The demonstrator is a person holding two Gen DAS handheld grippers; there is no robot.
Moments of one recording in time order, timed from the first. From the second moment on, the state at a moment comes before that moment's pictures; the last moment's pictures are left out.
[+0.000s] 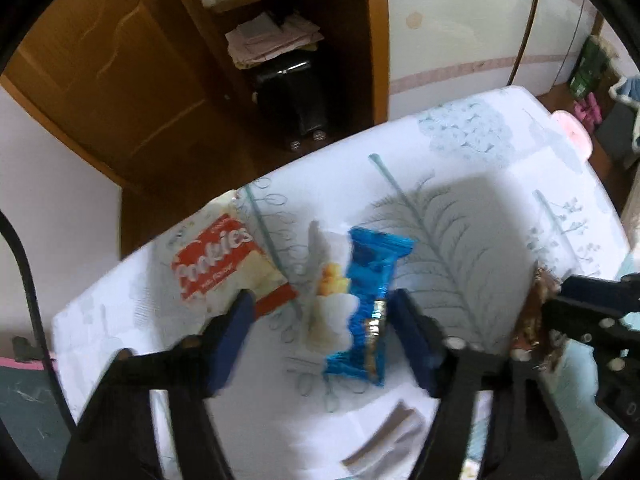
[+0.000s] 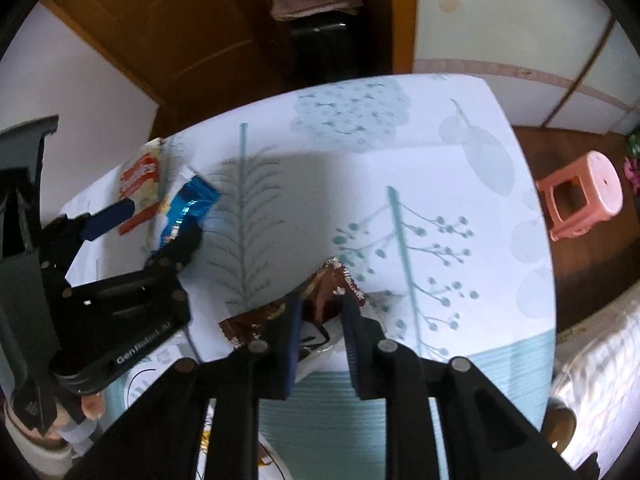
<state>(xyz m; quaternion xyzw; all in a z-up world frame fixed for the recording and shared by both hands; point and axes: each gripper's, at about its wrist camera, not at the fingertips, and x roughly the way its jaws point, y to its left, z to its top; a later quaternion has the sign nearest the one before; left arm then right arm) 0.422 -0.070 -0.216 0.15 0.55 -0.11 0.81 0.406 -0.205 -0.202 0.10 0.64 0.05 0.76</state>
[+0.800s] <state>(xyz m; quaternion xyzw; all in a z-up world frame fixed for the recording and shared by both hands) 0.397 -0.070 -0.214 0.12 0.55 -0.11 0.82 0.391 -0.199 -0.206 0.10 0.65 0.02 0.76</state>
